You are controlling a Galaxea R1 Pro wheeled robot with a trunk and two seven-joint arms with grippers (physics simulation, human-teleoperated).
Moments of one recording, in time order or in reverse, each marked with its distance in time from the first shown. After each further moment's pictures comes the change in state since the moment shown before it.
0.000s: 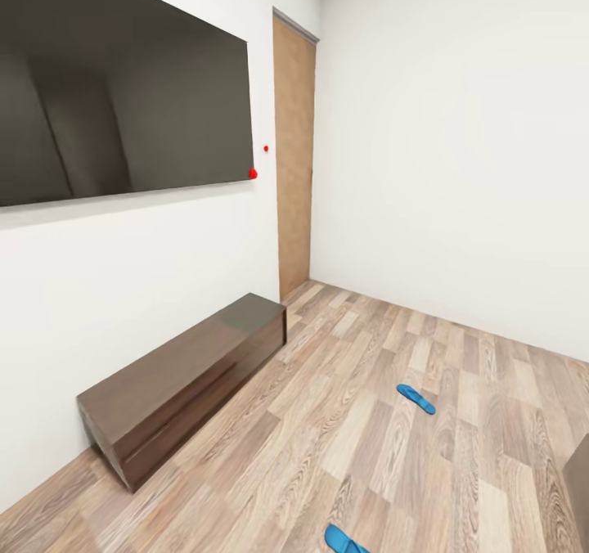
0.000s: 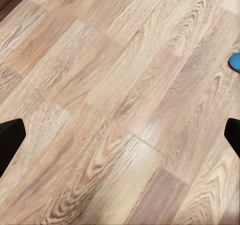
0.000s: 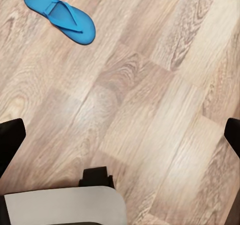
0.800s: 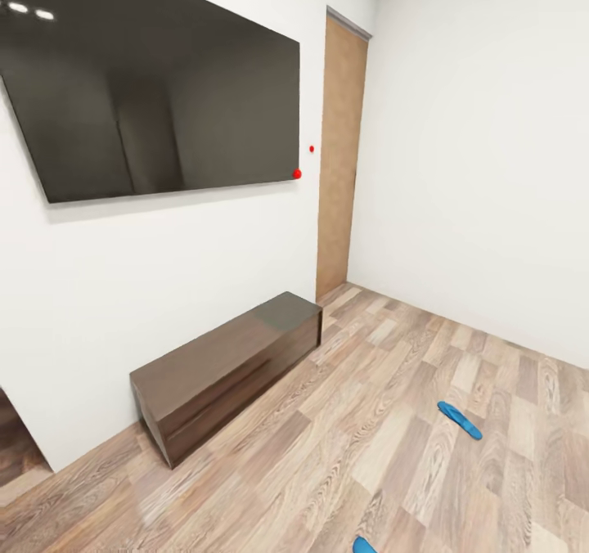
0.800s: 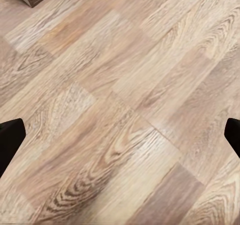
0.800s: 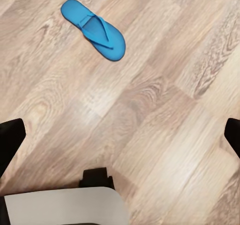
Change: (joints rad) left arm 0.000 -0.001 0.000 -0.001 0.000 0.000 0.000; right arm 0.000 0.000 -0.002 -0.003 0.000 0.000 0.000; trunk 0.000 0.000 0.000
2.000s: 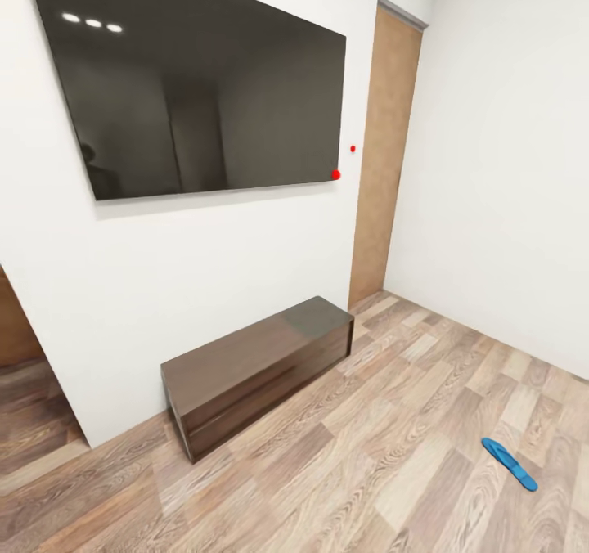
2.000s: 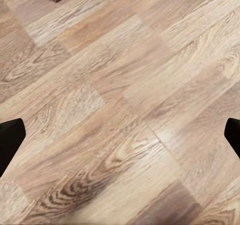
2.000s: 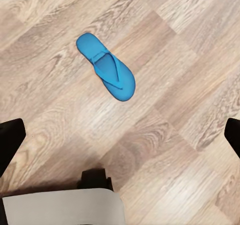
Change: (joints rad) left arm 0.000 0.000 0.000 0.002 0.000 0.000 0.000; right arm 0.000 -0.003 0.000 -0.003 0.000 0.000 0.000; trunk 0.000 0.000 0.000
